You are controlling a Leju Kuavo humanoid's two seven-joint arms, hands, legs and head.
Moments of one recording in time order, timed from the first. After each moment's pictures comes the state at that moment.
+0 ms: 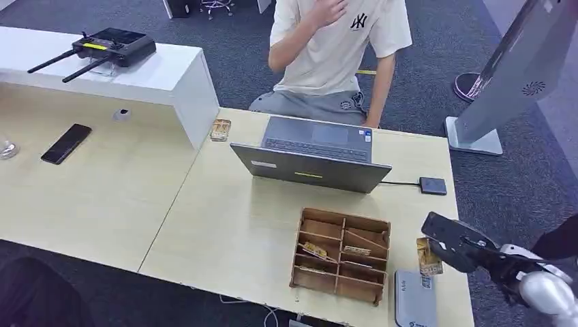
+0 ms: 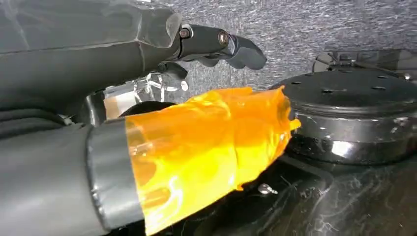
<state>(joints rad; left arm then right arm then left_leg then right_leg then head) 0.44 0.42 -0.94 -1.35 0.86 0.70 0.19 -0.47 -0.71 0.69 -1.30 -0.14 0.30 0.28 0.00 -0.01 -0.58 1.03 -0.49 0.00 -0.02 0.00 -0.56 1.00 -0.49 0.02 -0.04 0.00</state>
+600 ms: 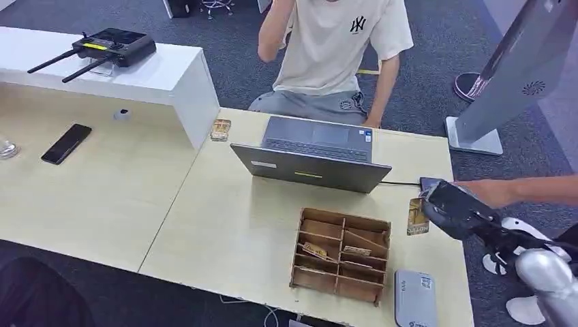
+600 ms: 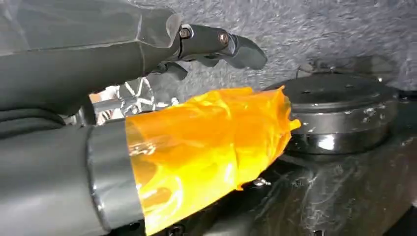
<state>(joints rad) 0.45 0.46 -0.94 -1.40 0.76 0.70 0.20 -0.54 -0.62 0.64 -1.30 -0.12 0.20 0.12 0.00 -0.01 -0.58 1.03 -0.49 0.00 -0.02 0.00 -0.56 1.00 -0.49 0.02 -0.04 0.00</state>
